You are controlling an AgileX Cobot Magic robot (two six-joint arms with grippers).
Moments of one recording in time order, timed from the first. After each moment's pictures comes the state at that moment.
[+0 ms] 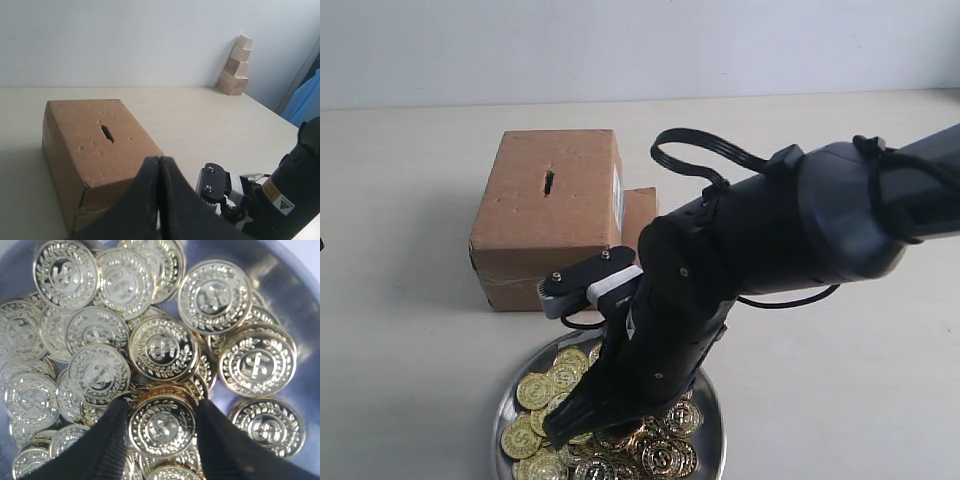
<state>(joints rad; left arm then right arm) -0.15 0.45 -0.18 1.52 -0.50 -1.73 0.81 1.88 -0.97 0.24 0.55 0.09</state>
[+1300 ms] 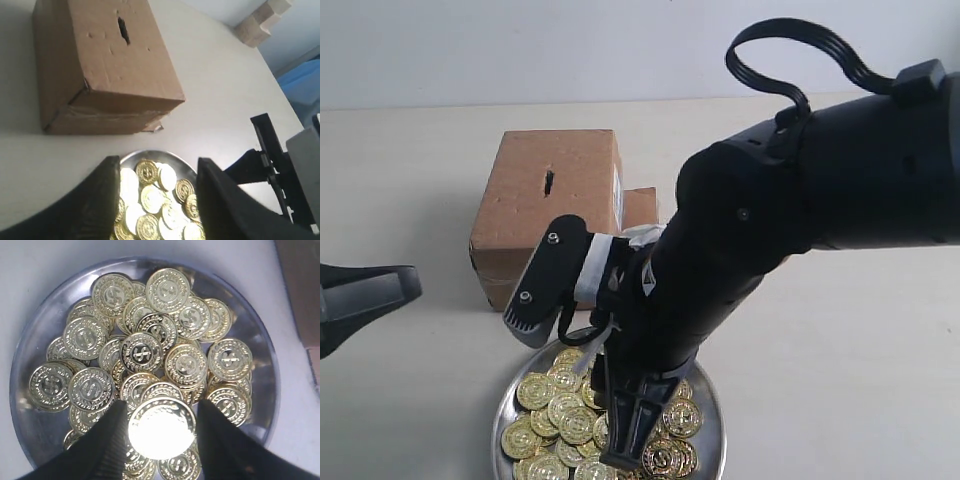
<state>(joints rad) -0.15 0.86 -0.21 1.53 -0.58 -1.96 0.81 1.70 -0.97 0.24 0.63 -0.57</state>
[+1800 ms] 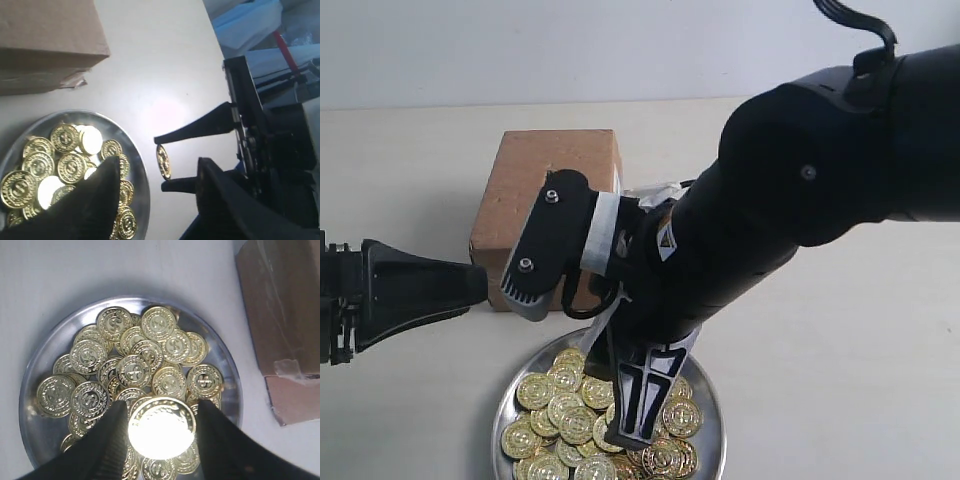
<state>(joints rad) -0.15 1.15 -0.34 1.54 -0.91 -1.94 0.81 1.58 -0.97 0.24 0.62 -0.64</state>
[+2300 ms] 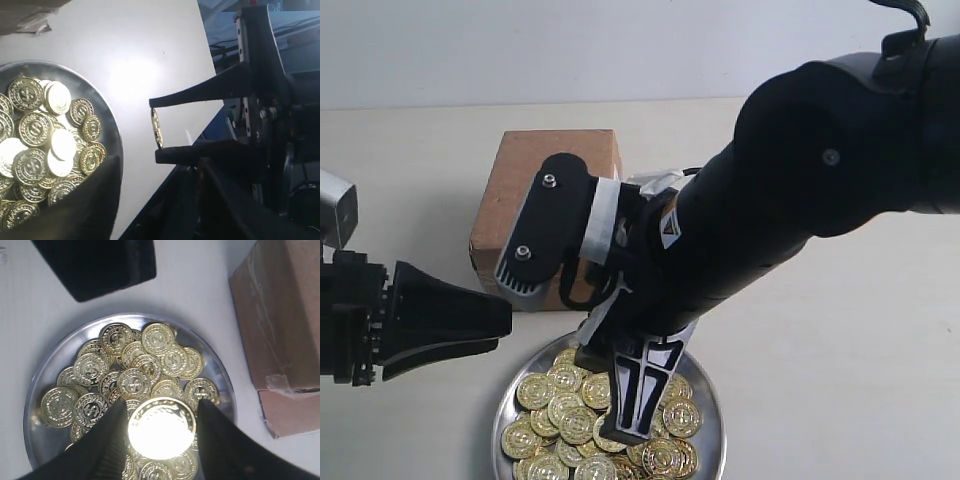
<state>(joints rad) -0.15 1.32 -0.36 1.57 -1.07 -1.94 0.81 1.56 -0.97 0.28 0.60 -0.69</state>
